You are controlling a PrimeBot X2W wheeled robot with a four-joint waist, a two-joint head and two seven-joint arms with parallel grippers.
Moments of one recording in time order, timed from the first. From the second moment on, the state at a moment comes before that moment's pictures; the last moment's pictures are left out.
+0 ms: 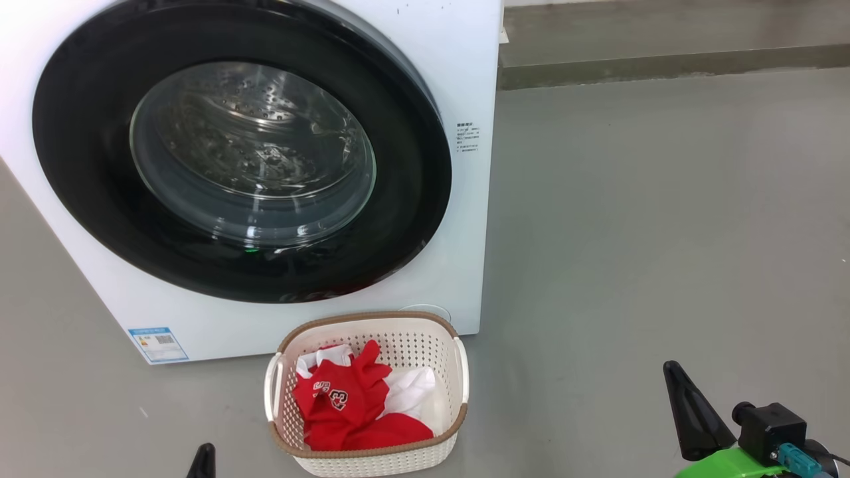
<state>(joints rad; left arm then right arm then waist) 0.15 0.05 0.05 0.20 -0.40 -0.10 -0.21 0.05 -0.02 -0.06 0.28 0.19 0.13 -0.23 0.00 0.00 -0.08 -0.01</state>
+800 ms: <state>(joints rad) 0.11 0.05 0.05 0.21 -0.65 -0.11 -0.15 0.04 -0.02 -0.07 0.28 0.48 0.13 -0.16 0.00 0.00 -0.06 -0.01</state>
